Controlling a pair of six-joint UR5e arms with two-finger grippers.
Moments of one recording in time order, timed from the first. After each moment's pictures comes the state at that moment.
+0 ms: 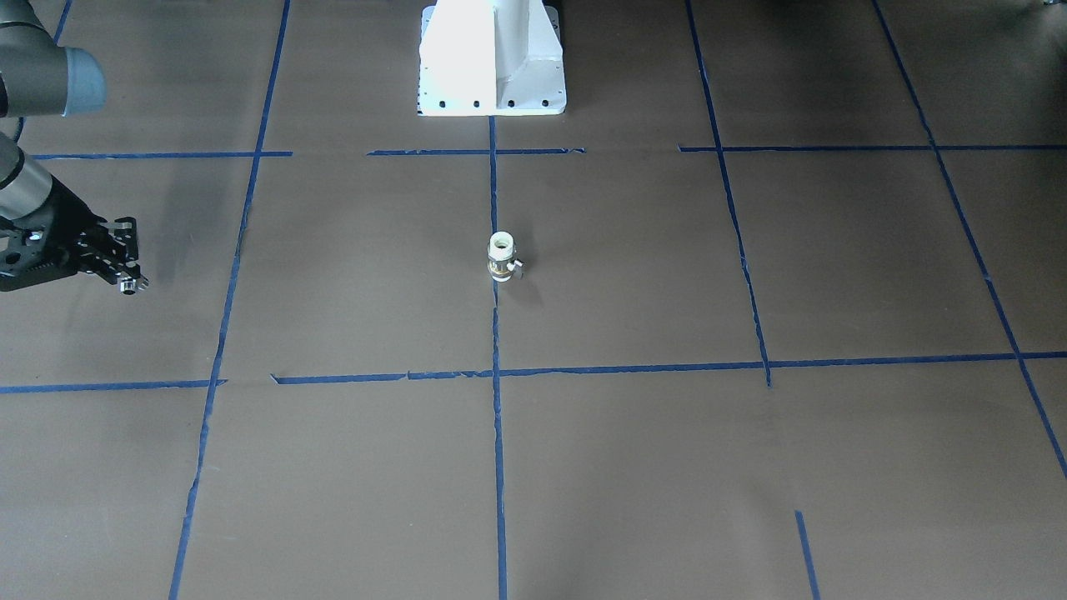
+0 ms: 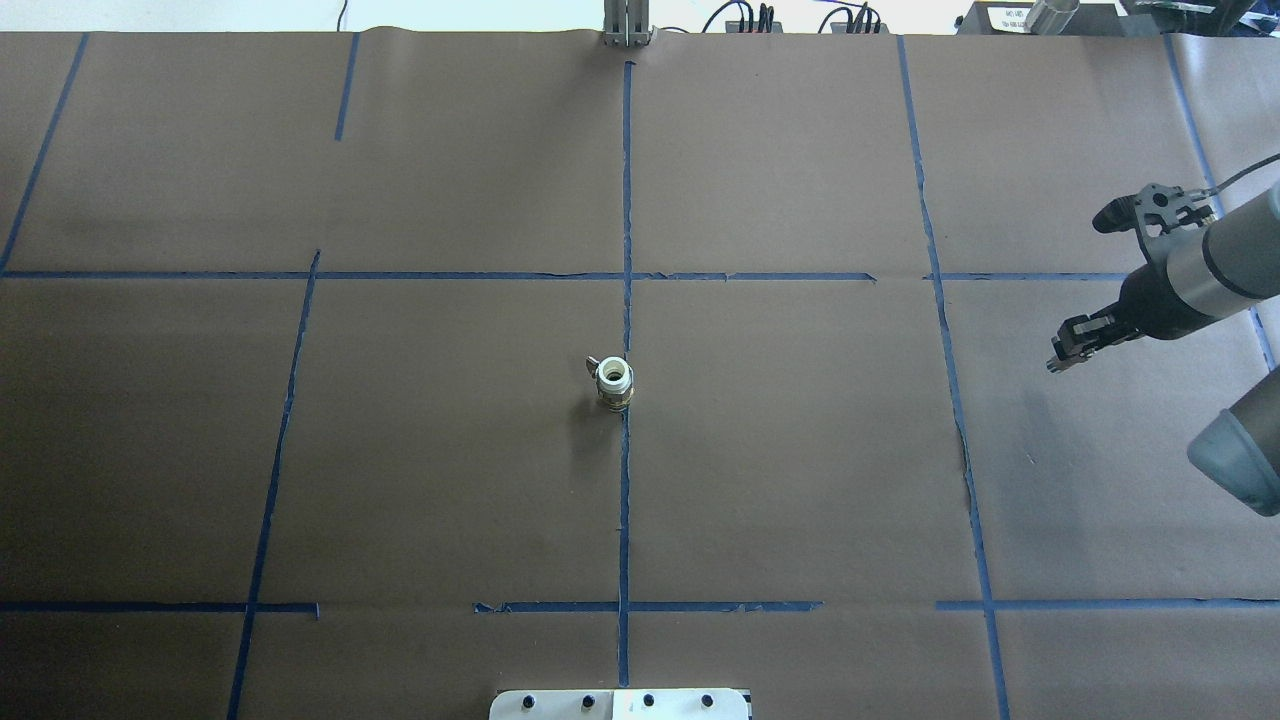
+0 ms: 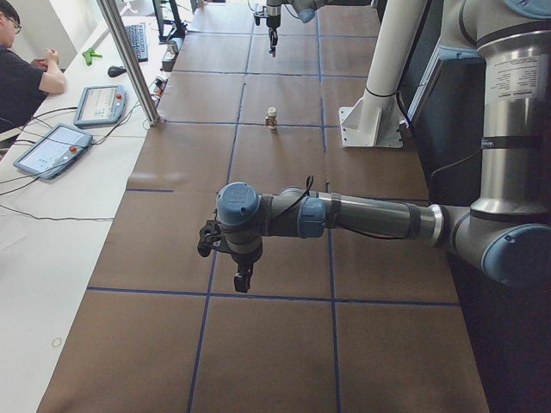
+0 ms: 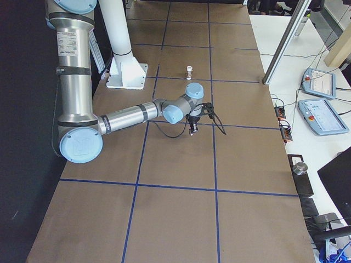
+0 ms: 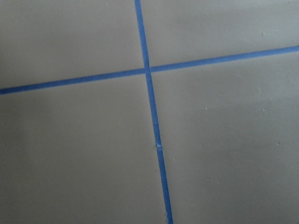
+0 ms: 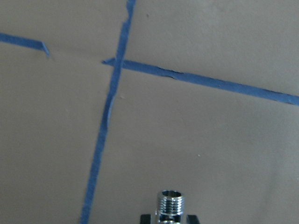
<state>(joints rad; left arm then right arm) -1.57 -1.47 -1.76 -1.47 -2.37 0.14 0.95 -1.49 1.82 -1.31 2.18 0.64</state>
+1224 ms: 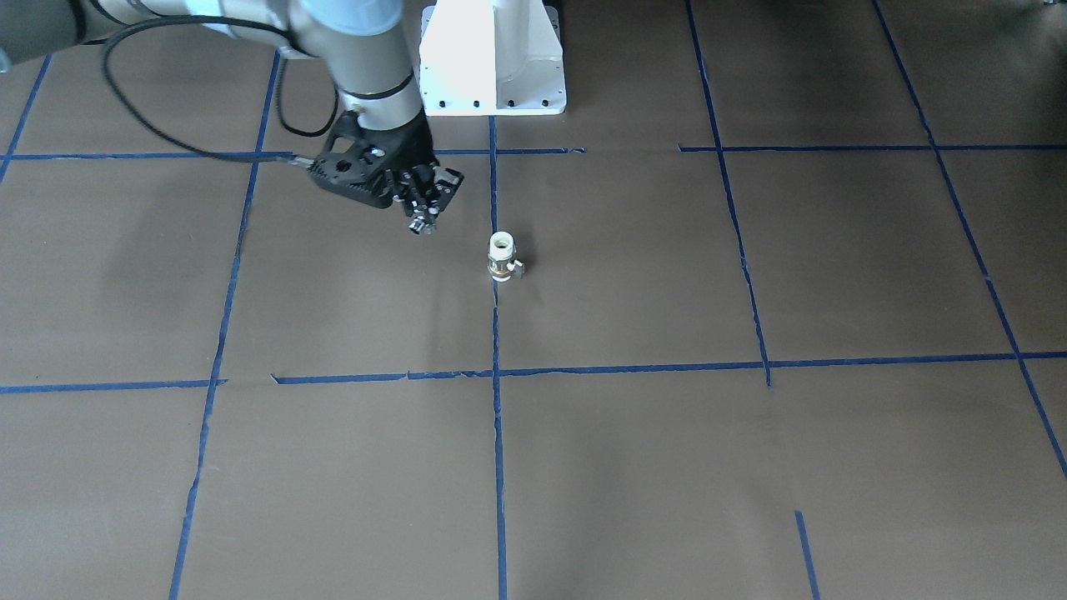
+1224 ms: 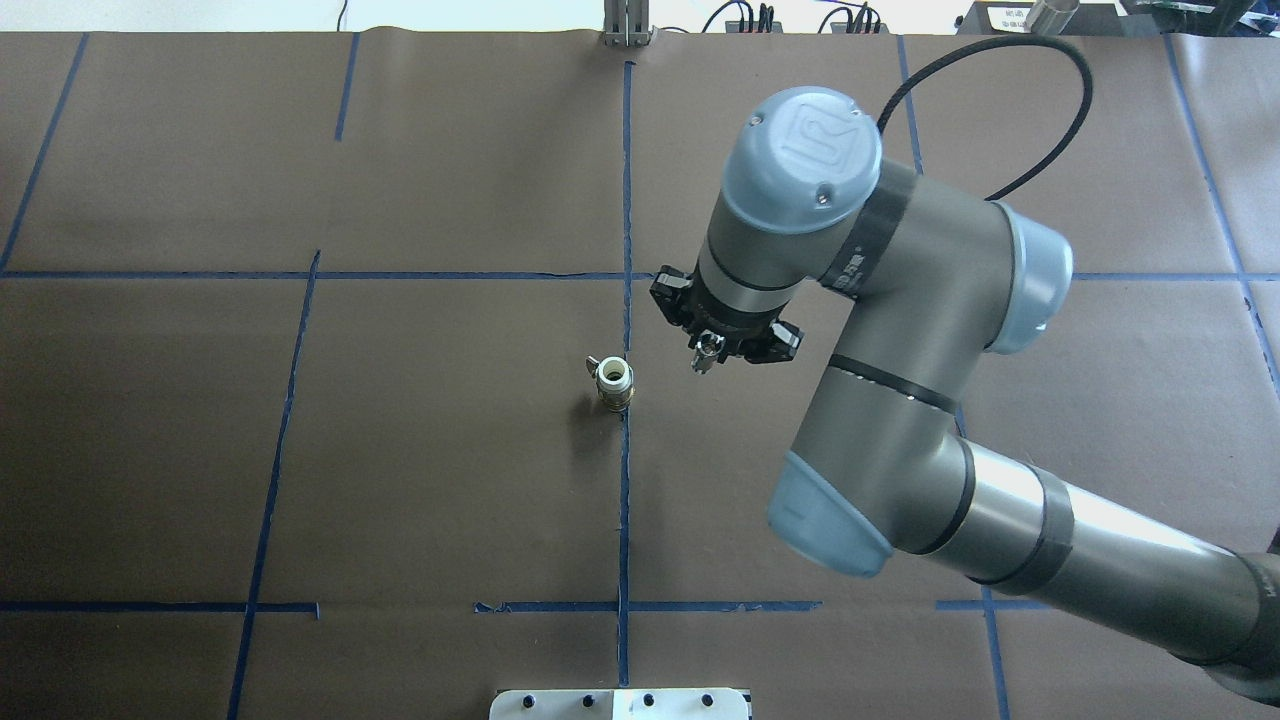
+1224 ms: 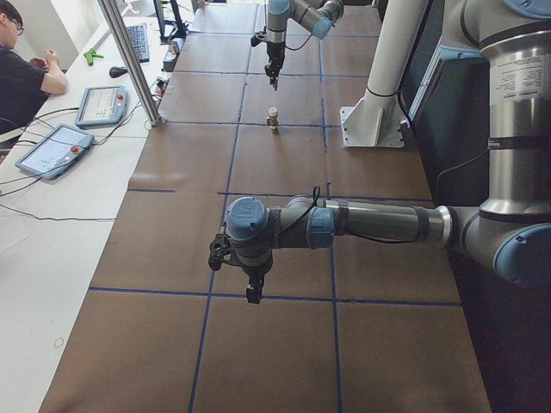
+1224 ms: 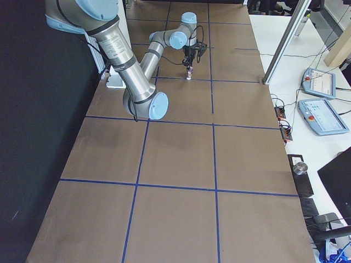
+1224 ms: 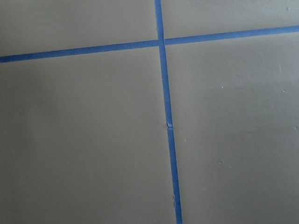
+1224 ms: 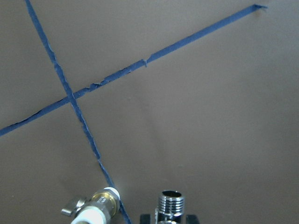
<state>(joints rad) -1.57 -1.45 -1.75 -1.47 -2.37 0.14 0.55 -0.81 1.82 -1.81 1.89 1.69</state>
